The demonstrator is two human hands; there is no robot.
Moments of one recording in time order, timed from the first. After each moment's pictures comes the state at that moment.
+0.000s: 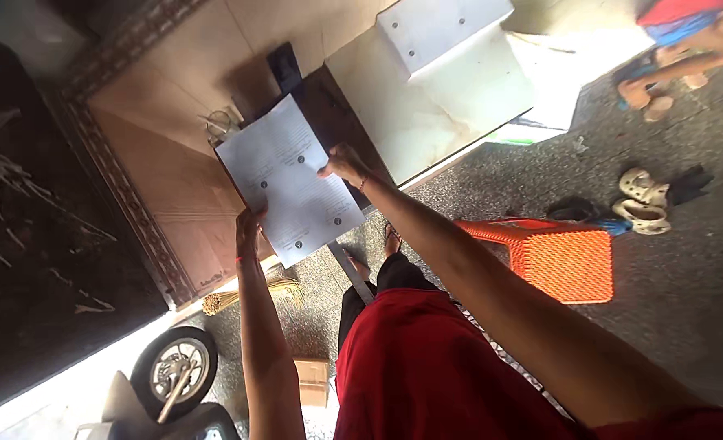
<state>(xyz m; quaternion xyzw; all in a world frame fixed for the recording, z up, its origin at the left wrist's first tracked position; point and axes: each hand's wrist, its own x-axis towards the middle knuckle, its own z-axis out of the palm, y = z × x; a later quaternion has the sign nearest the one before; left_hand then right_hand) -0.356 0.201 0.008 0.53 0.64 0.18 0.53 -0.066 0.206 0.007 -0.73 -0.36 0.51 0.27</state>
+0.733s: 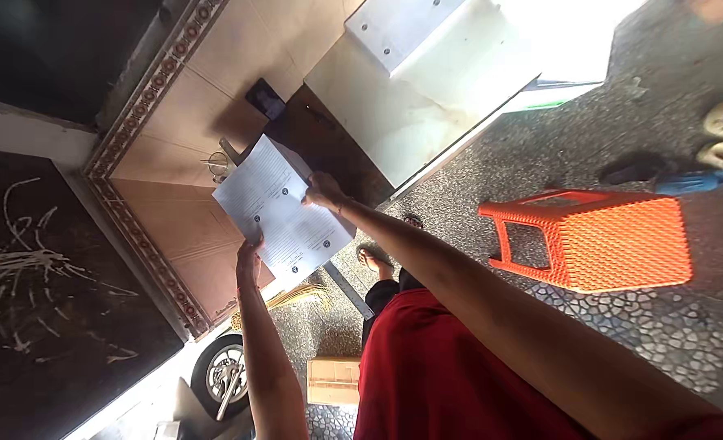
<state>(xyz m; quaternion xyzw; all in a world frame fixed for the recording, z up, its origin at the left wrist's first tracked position) -0.350 0.223 -0.013 0.45 0.68 0.19 0.54 -0.056 0.205 0.008 -0.69 -0.41 0.55 0.22</state>
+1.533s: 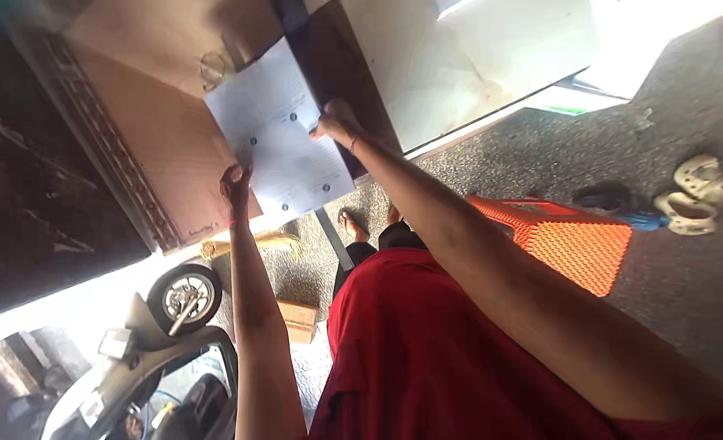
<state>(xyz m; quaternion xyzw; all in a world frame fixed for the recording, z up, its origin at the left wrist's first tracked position) -0.356 0.202 -0.006 0.58 0.73 0.12 0.35 -0.057 0.209 0.015 -0.72 -0.40 0.54 0.18</state>
